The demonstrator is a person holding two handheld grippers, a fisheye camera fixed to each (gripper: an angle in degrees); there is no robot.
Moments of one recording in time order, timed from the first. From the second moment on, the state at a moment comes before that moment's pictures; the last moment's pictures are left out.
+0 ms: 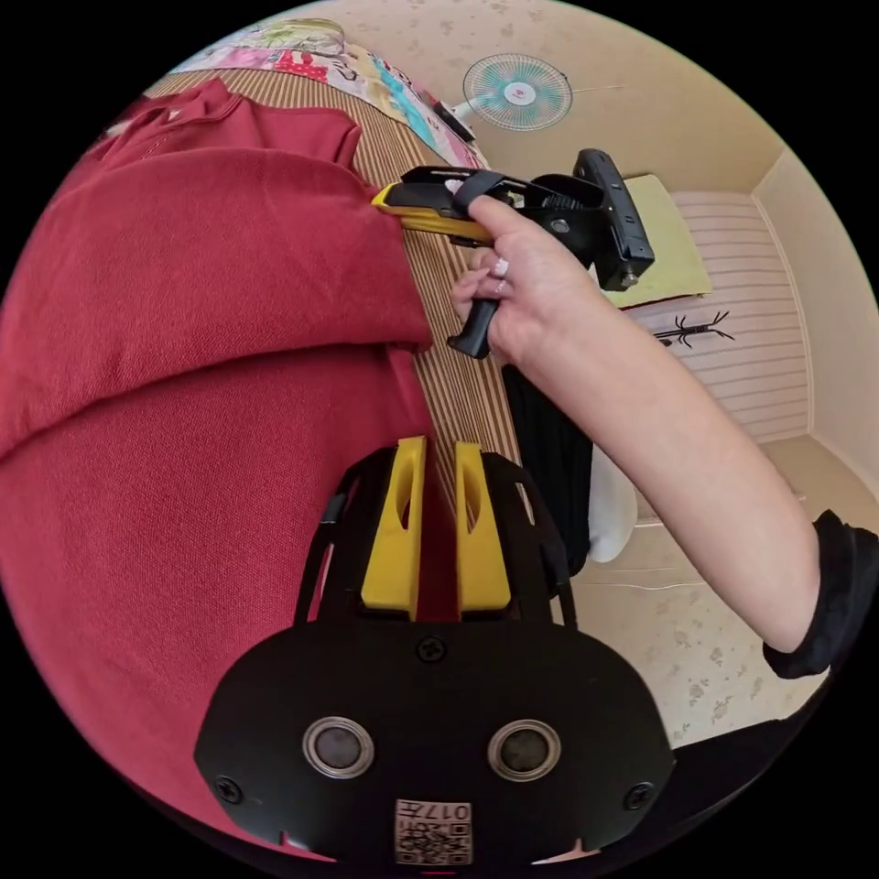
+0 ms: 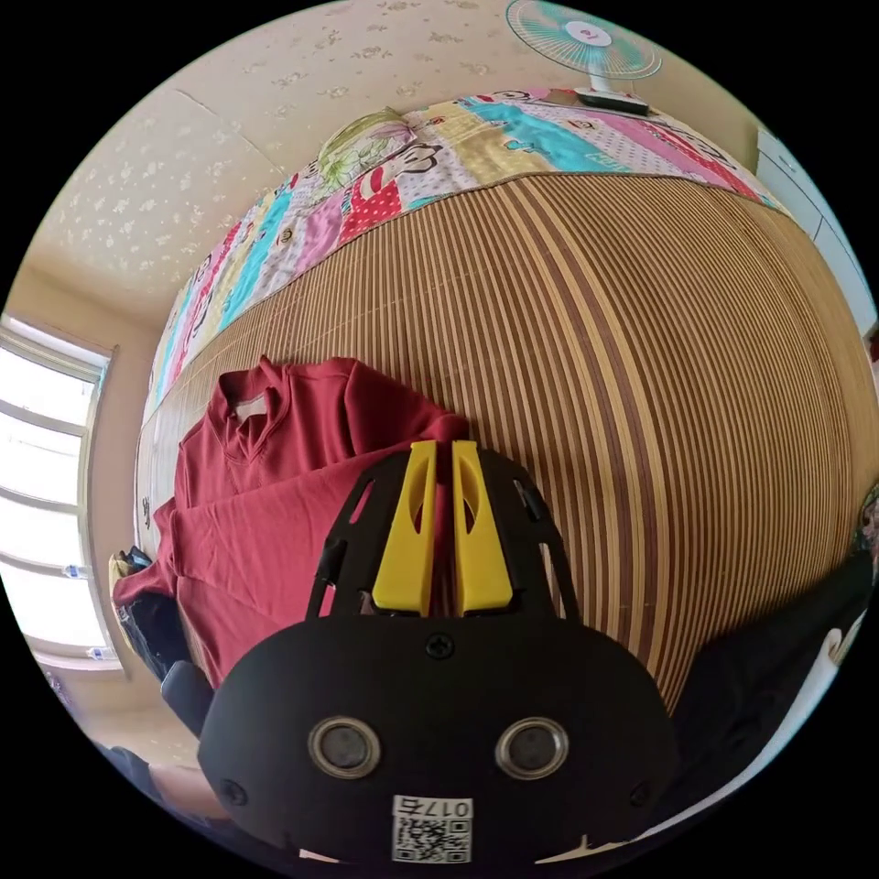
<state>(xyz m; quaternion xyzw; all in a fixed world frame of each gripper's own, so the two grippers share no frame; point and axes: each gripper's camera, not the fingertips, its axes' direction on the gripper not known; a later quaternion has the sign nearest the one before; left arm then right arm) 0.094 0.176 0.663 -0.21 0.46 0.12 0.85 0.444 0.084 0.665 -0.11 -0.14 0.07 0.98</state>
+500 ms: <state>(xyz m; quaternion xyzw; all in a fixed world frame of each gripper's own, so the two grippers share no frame) -0.331 0.190 0.368 0.05 0.11 -0.09 0.99 0.329 0.216 0.511 -0.08 -0.20 -0.09 0.97</state>
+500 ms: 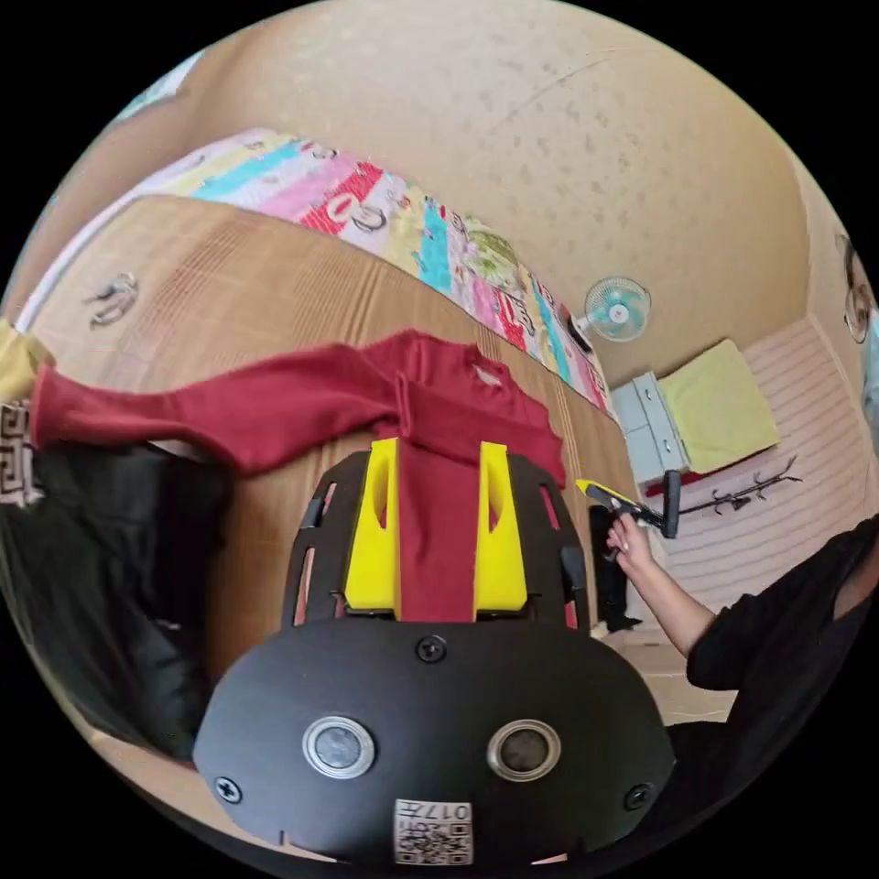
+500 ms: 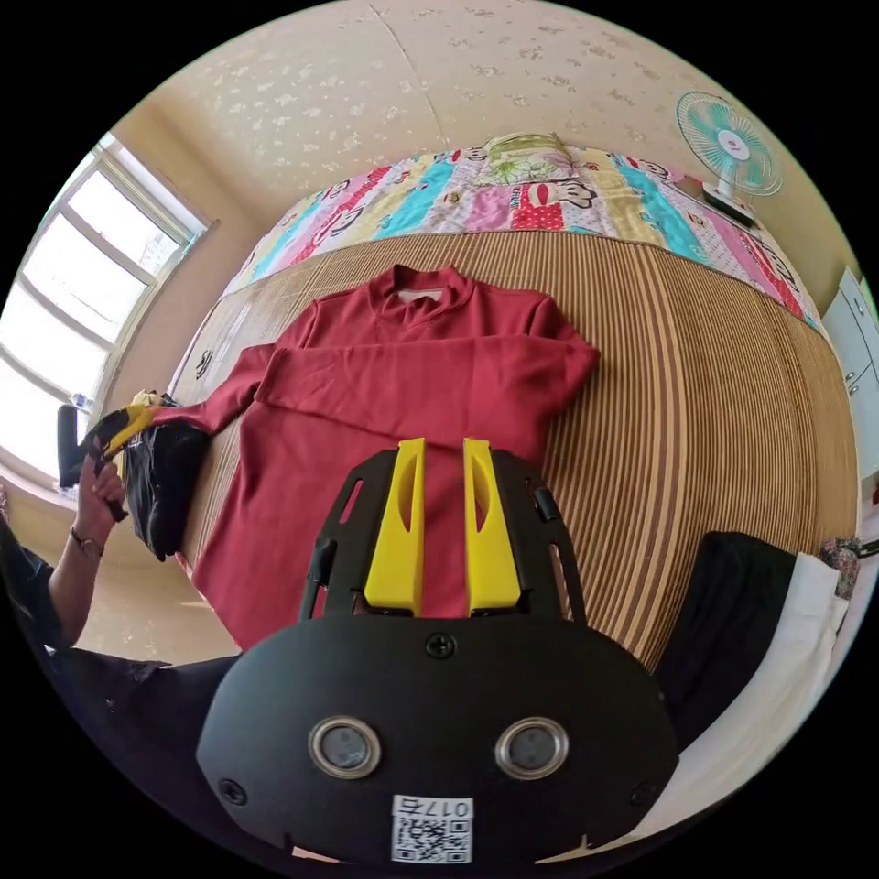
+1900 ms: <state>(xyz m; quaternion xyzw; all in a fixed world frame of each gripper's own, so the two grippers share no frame) -0.213 0.294 0.379 -0.03 0.30 0.09 0.95 0.418 0.253 0.533 0.10 -0.12 0.09 0.98</state>
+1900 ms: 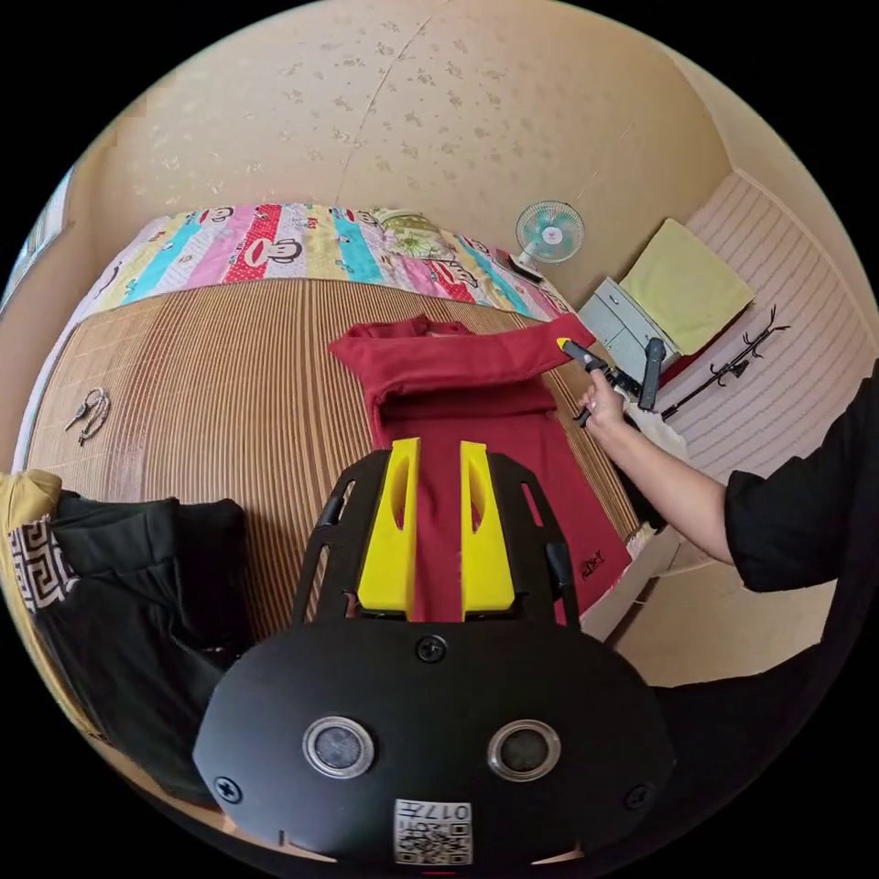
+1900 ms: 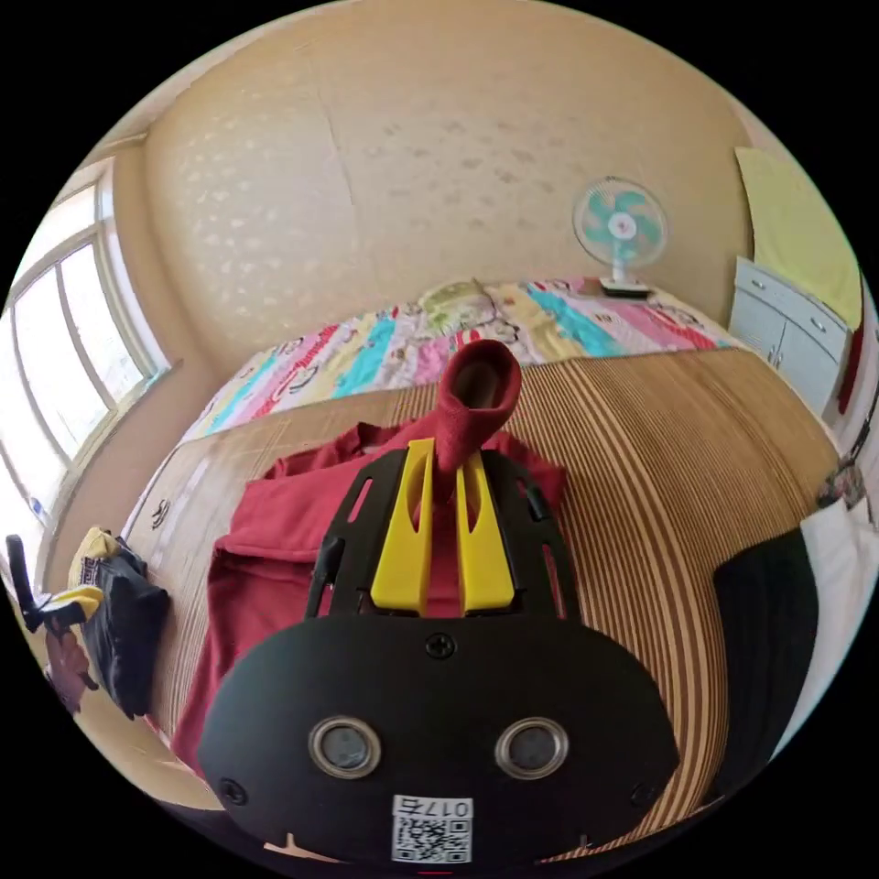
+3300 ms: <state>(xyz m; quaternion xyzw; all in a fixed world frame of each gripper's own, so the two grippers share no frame) -0.259 0.360 0.500 -0.28 0.25 0.07 0.92 0.569 0.458 0.517 -0.29 -0.29 0.01 0.91</state>
